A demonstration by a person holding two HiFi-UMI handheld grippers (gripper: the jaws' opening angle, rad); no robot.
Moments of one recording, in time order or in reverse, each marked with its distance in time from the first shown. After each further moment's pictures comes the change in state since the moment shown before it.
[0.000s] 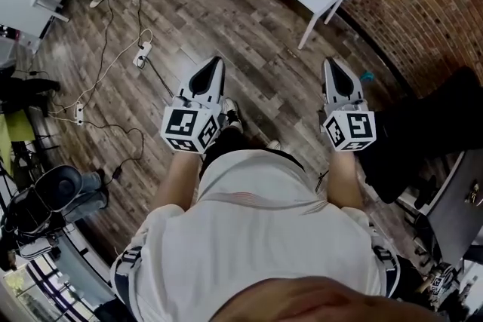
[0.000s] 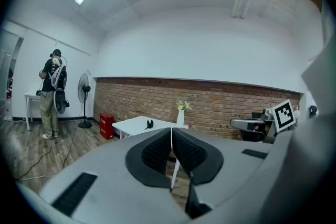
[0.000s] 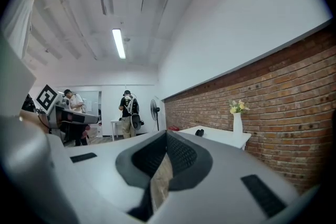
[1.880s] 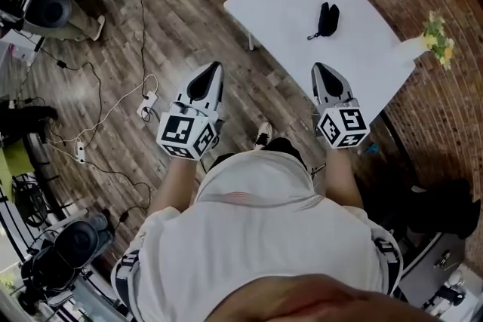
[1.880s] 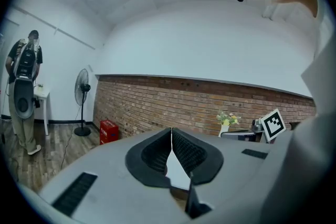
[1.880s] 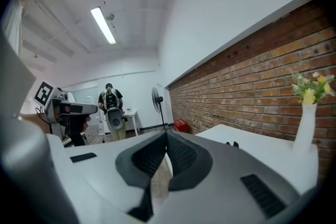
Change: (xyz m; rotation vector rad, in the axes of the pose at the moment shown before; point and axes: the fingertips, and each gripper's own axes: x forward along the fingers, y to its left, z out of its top) left arm 0.362 0.360 0.114 -0.056 -0.029 0.038; right arm 0.551 -0.074 0.027 0.060 0.151 0.127
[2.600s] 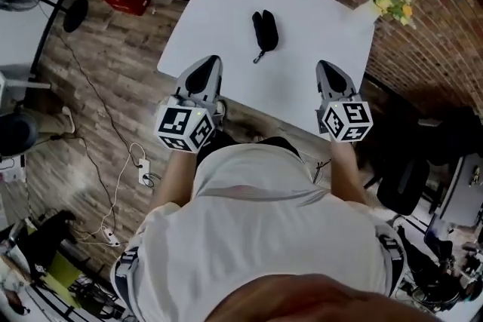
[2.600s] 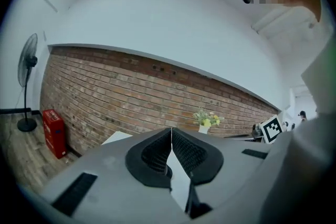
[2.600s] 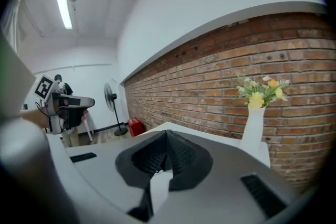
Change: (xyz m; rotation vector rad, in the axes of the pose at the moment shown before) left arm 0.262 -0.051 0.003 -0.019 0.109 -0.449; right arm -0.005 -0.199 0.000 0.103 0.038 -0.470
